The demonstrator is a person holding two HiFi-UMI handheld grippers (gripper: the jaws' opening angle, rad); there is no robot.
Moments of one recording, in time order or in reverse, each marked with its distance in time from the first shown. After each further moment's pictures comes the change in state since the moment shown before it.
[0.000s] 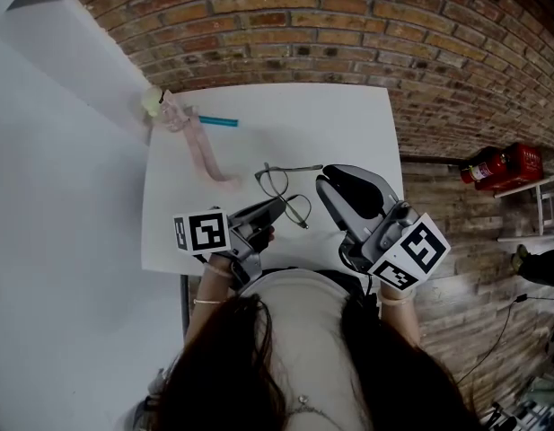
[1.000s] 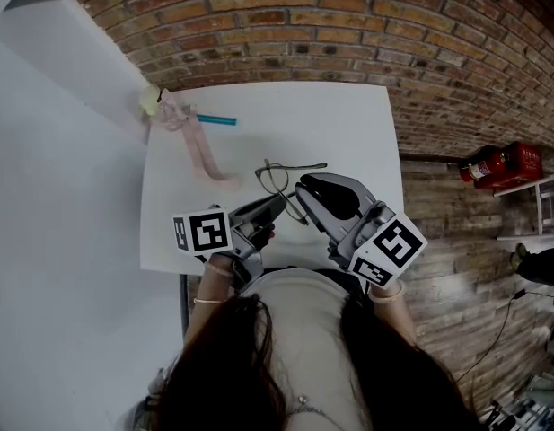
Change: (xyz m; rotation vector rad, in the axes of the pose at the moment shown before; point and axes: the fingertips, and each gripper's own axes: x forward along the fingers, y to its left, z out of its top) left arm 0.004 -0.004 0.006 0.034 -0.013 0.015; right arm 0.020 0.006 -0.043 0.017 0.114 0.019
